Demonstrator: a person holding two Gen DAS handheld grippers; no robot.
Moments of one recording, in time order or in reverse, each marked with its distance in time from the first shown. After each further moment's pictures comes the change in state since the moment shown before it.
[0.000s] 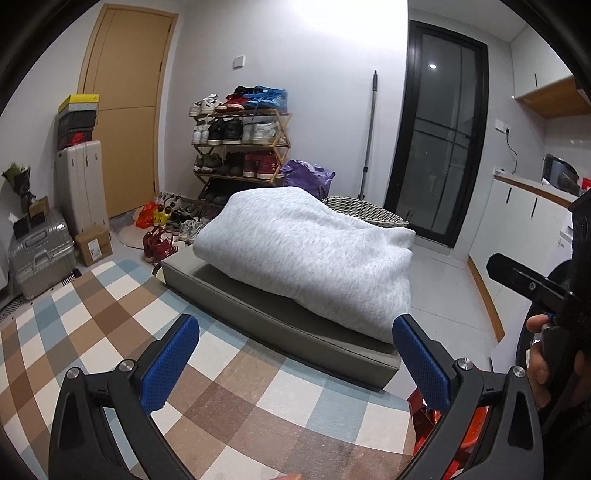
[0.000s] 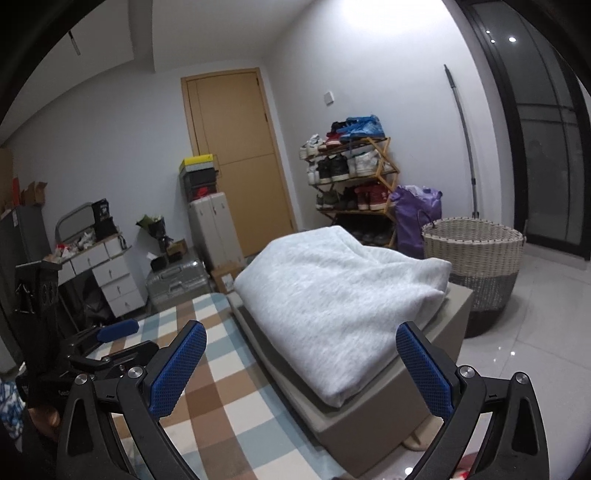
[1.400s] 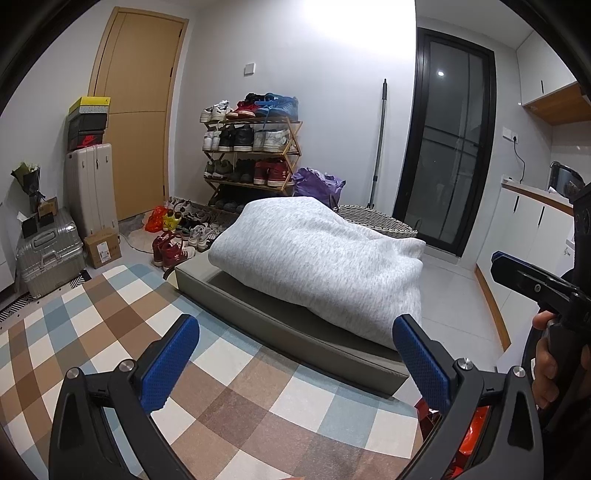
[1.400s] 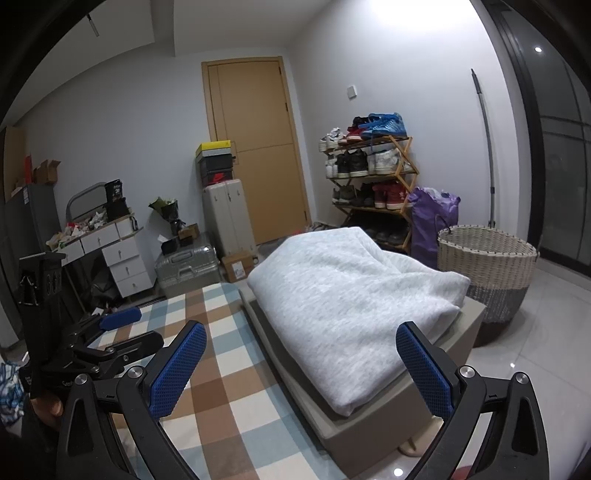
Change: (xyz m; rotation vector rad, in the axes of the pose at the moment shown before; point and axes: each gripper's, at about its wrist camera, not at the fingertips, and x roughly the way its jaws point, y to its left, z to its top) left arm -0.007 0.010 0.003 -0.010 -0.027 0.026; right arm 0.005 0.013 0.009 -0.063 0.022 0.035
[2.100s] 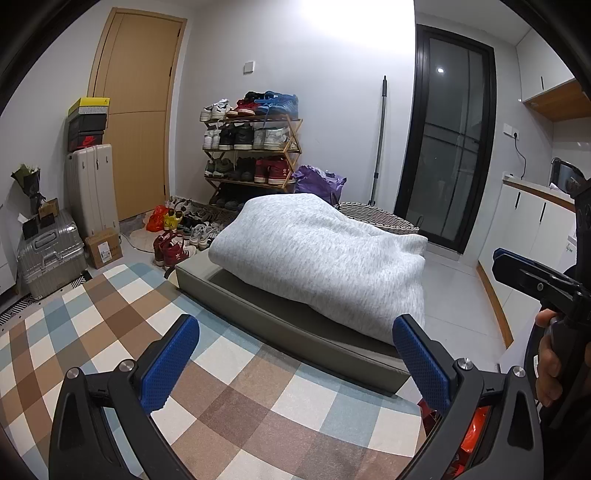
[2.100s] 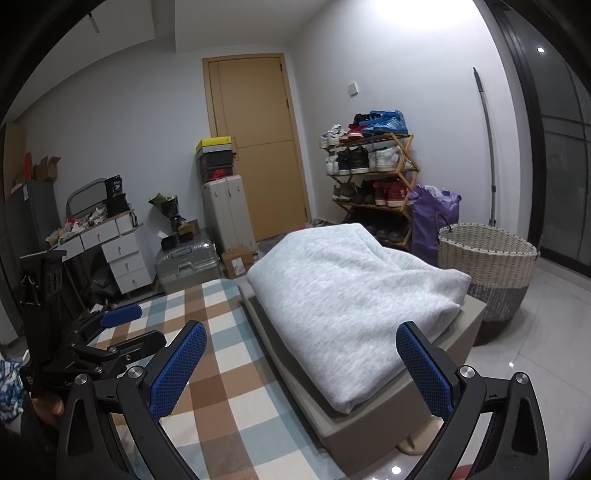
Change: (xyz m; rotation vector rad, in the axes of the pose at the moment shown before) left arm 0.001 -0.001 -0.001 0.005 0.007 0.005; right arm 0.000 0.001 -0.001 -0.007 0.011 -0.003
